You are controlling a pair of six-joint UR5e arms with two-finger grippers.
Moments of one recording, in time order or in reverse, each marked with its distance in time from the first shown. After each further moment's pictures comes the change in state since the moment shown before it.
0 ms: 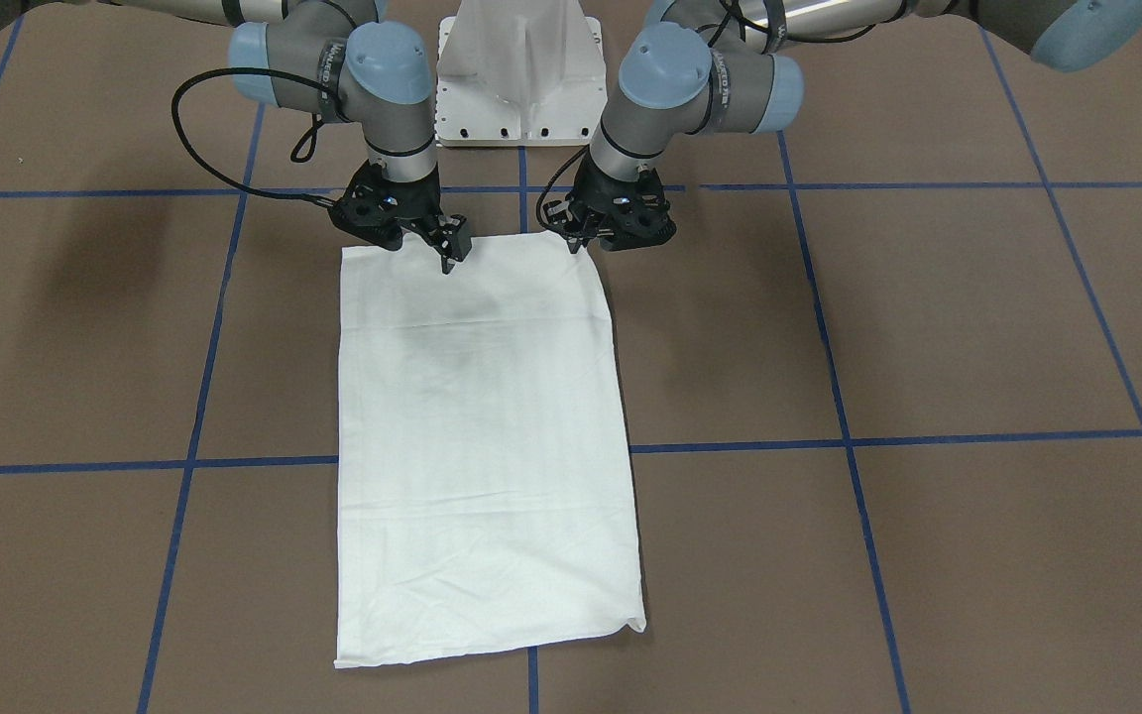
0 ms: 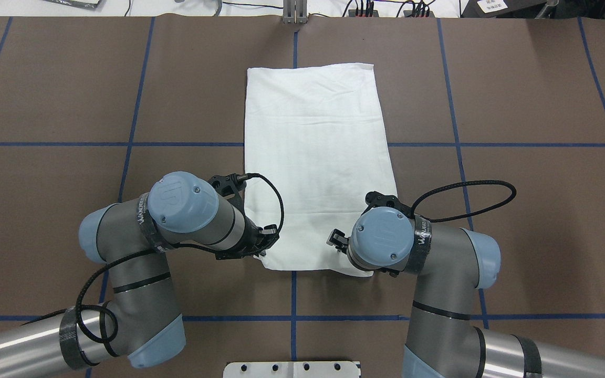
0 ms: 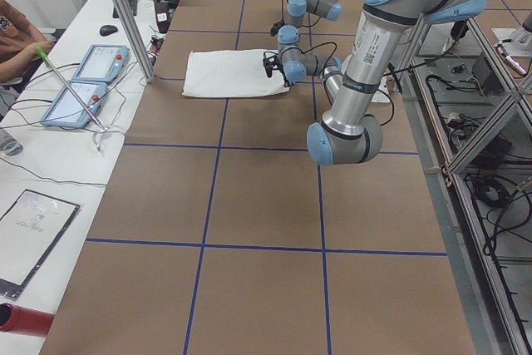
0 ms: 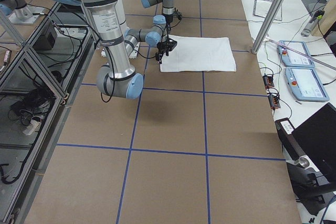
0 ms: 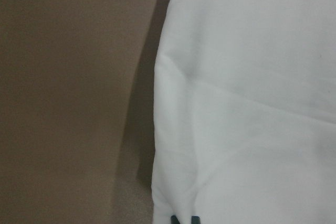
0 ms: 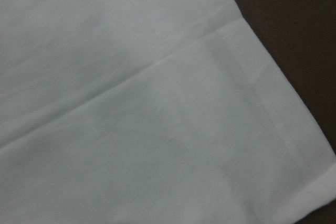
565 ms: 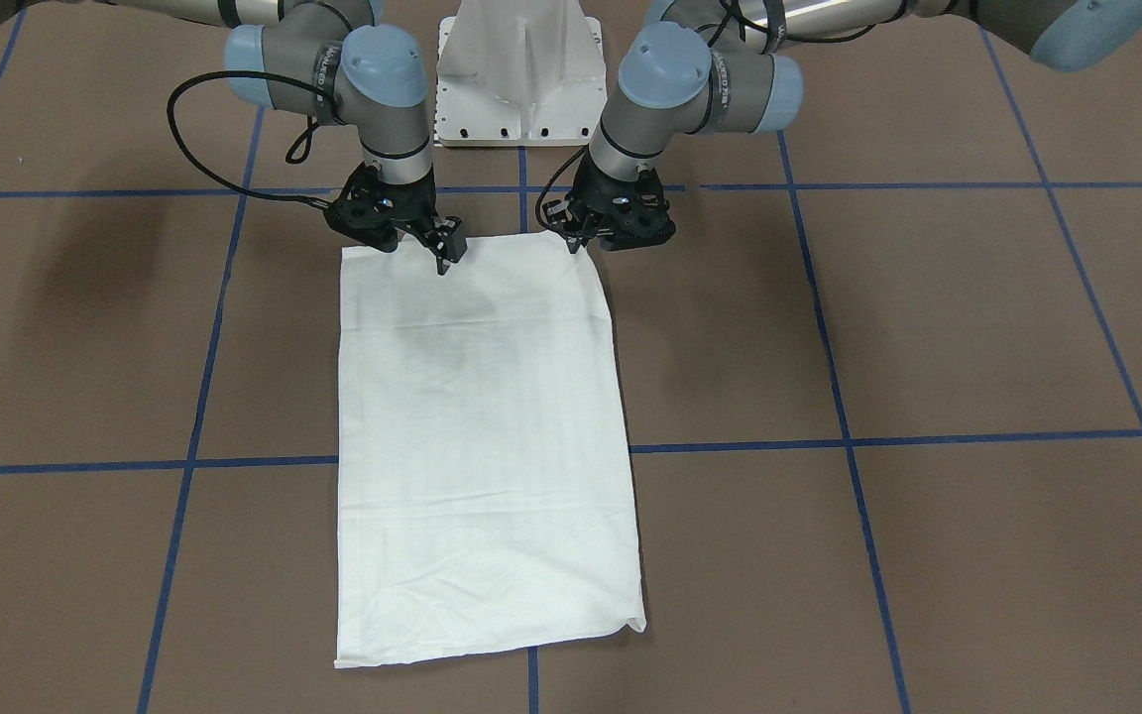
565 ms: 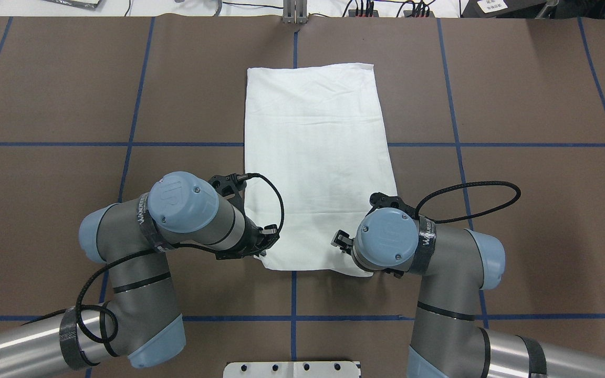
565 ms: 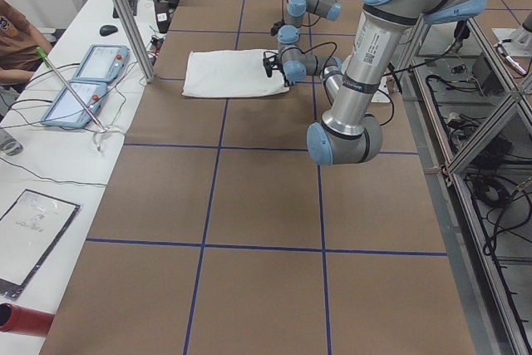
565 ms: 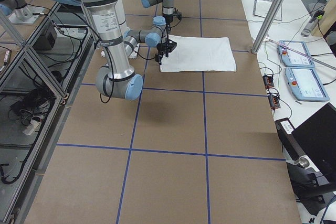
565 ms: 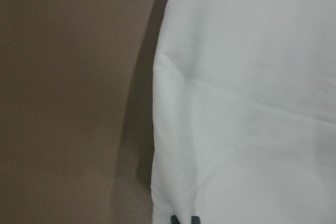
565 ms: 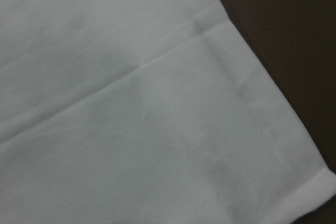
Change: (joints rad) left arm 0.000 0.000 0.000 -0.001 0.000 0.000; right arm 0.000 -0.017 0.008 -0.003 0.002 0.000
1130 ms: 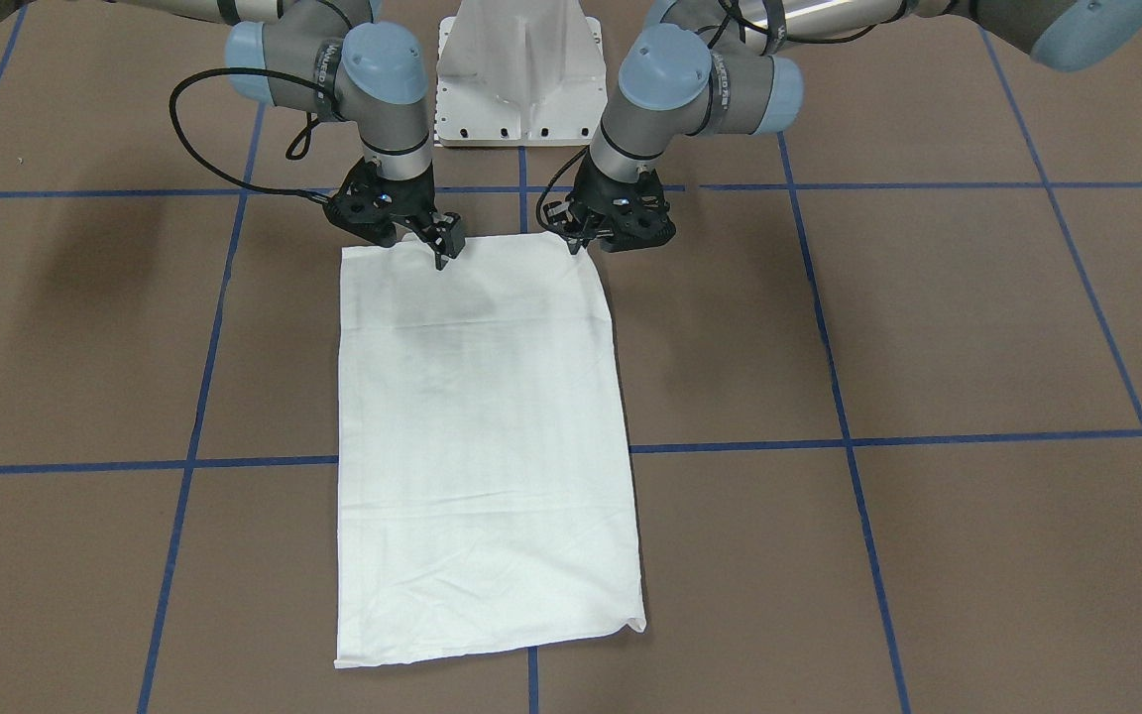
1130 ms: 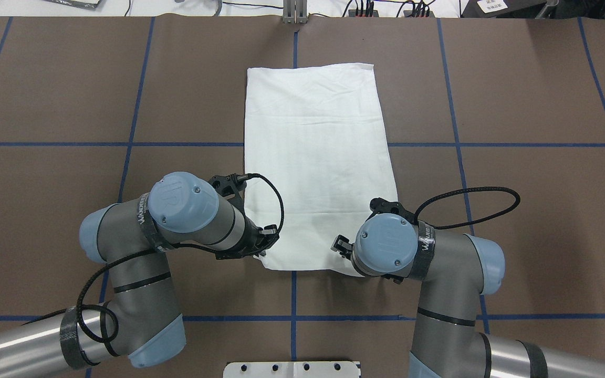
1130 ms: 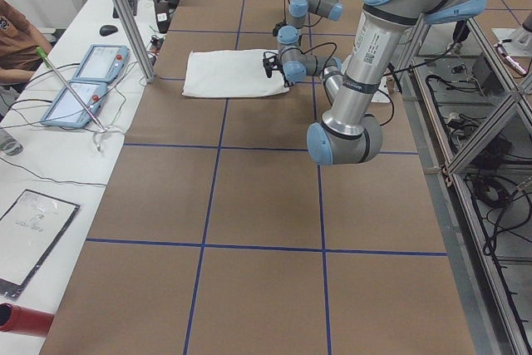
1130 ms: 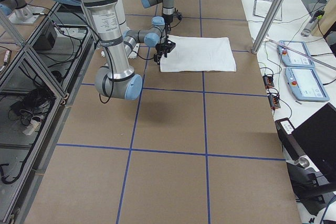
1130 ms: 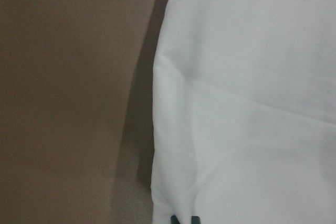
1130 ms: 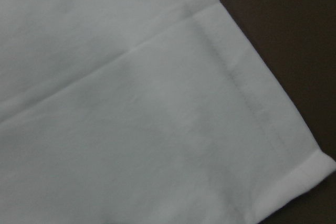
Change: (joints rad) left arm 0.000 0.000 0.004 -0.002 0.000 0.005; right arm -0.017 -0.004 0.008 -0.004 0.001 0.027
